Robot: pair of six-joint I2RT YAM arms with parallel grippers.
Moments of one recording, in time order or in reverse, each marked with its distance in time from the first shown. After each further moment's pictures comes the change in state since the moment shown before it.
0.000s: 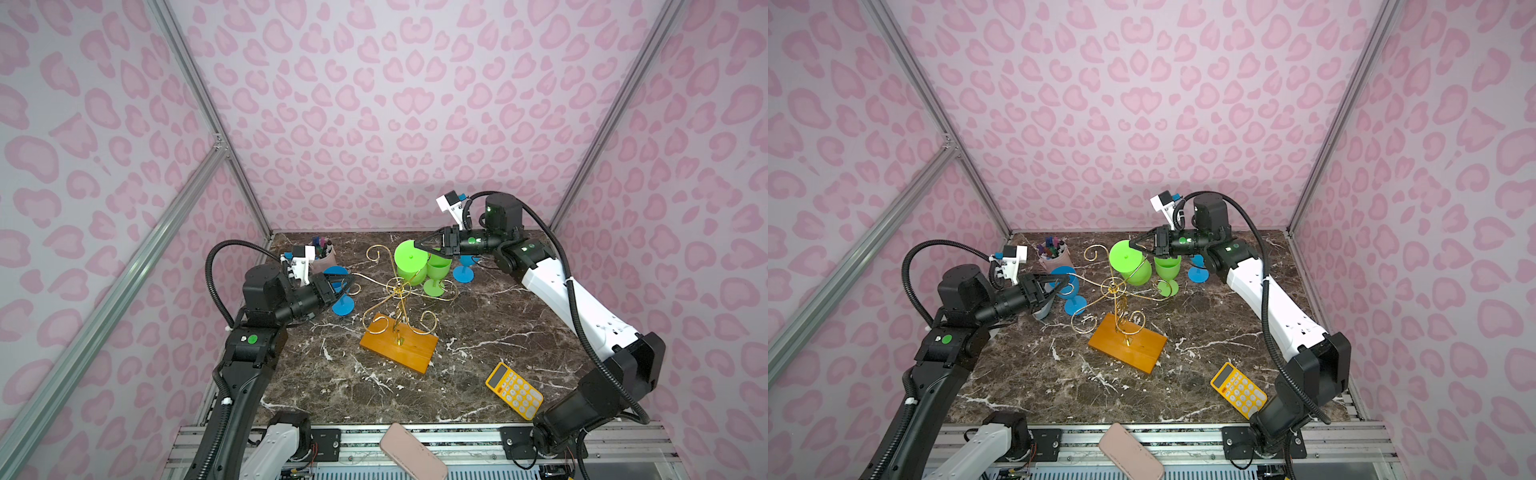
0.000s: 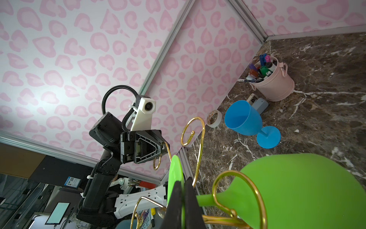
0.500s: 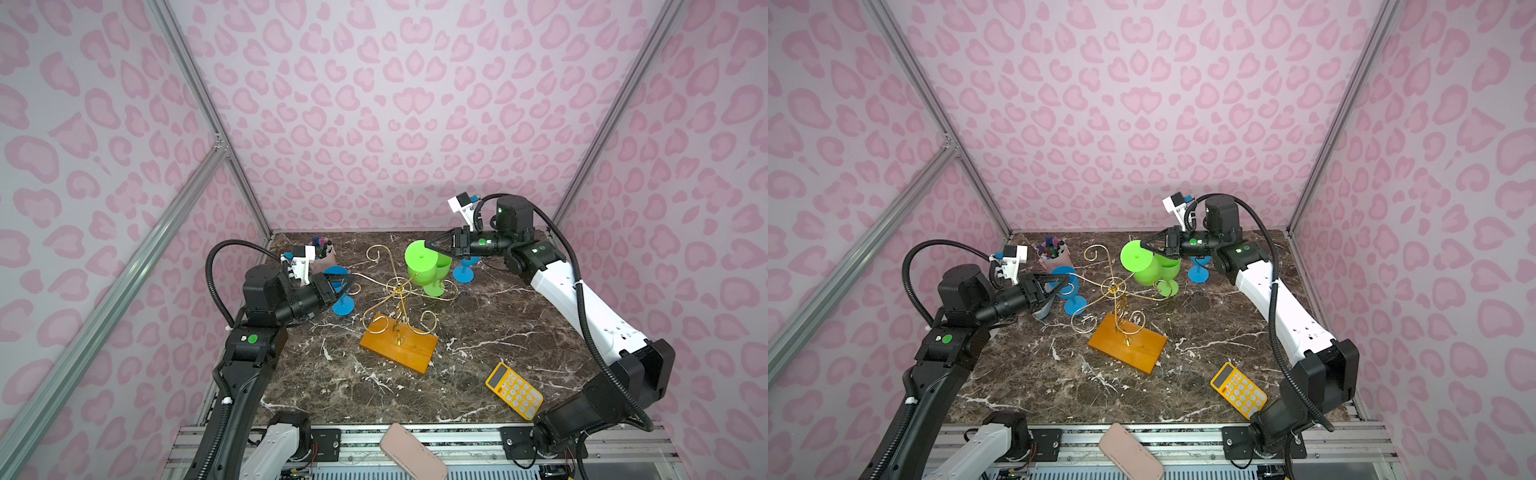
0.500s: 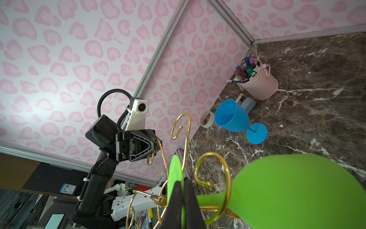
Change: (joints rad) left arm 0.000 0.003 0.000 0.002 0.001 0.003; right arm -0.048 -0.056 -0.061 -0.028 -0.008 -0.019
